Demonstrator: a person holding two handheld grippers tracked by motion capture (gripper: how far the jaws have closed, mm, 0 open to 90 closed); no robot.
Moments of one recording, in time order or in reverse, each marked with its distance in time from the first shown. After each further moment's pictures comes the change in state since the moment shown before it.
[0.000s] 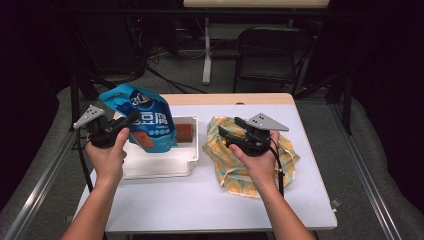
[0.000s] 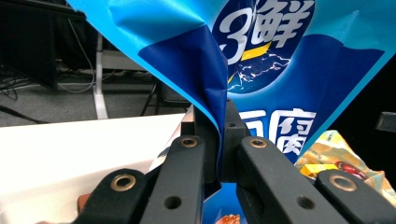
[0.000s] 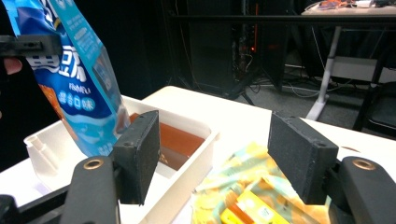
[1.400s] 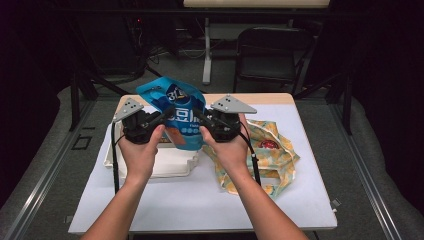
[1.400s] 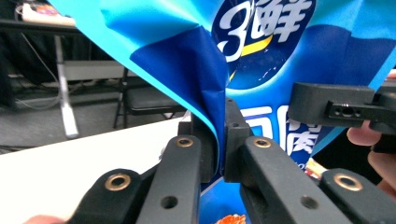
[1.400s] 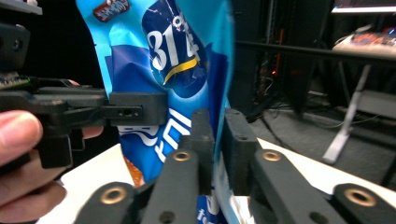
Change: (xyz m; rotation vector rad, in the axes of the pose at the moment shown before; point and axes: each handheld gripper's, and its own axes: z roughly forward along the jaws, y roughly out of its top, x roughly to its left) left arm -0.084 0.017 0.040 0.018 -0.119 0.056; right arm 0.065 0.057 0.036 -0.064 0.067 -0.086
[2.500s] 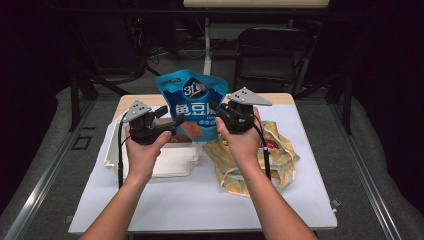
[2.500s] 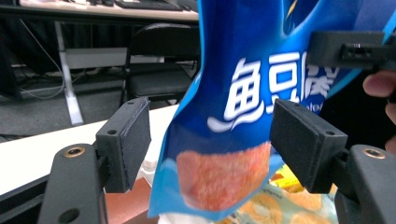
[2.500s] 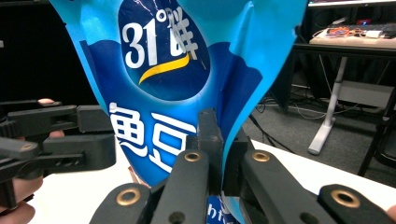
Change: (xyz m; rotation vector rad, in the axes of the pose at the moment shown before) left arm -0.003 -0.010 0.015 0.036 0.036 0.045; right arm -0.038 0.000 -0.005 0.009 -0.043 0.064
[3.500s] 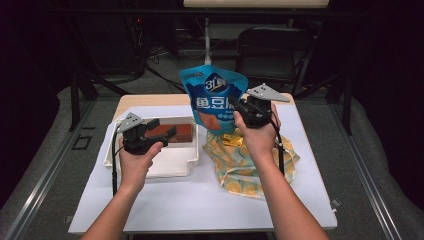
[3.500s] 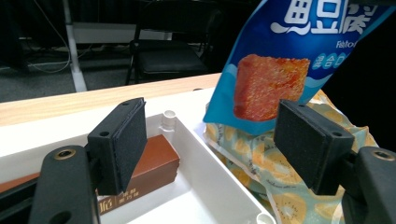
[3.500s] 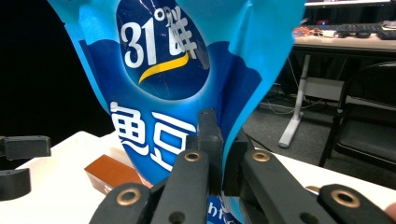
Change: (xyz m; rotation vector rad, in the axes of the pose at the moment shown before) left arm 0.021 -0.034 -0.010 0.081 0.011 -0.027; right arm -0.044 -0.001 -0.011 0.000 -0.102 -0.002
